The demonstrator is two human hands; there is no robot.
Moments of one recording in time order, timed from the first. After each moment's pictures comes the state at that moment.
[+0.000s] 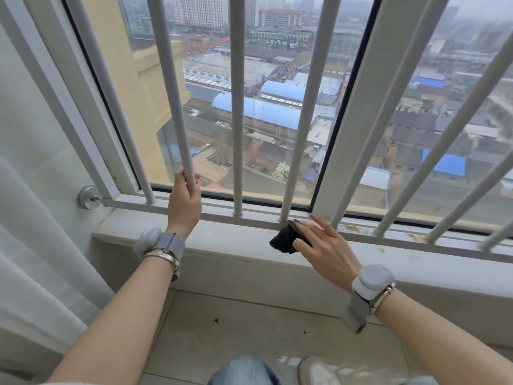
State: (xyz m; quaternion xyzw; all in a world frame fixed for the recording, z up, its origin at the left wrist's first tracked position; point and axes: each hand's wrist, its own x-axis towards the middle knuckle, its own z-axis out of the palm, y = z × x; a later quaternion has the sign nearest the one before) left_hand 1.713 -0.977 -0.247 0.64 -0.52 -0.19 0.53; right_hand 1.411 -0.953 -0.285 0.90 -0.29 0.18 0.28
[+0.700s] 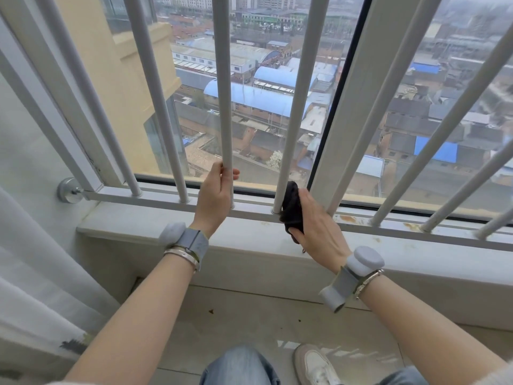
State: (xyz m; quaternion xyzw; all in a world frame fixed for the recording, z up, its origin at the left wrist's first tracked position) left_hand 1.646 -0.983 -0.245 0.52 -0.60 -0.25 0.55; right_hand 1.424 -0.968 -0.281 0.82 -0.53 0.21 -0.04
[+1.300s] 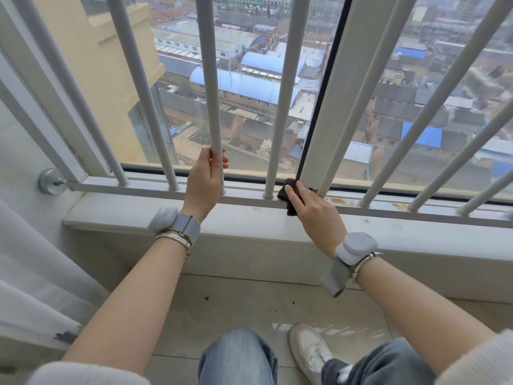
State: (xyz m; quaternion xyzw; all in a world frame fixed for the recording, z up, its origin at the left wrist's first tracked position) left_hand 1.650 -0.987 -0.251 0.52 -0.62 -0.22 0.55; right_hand 1.410 -0.965 -0.291 0.82 -0.47 0.19 0.25
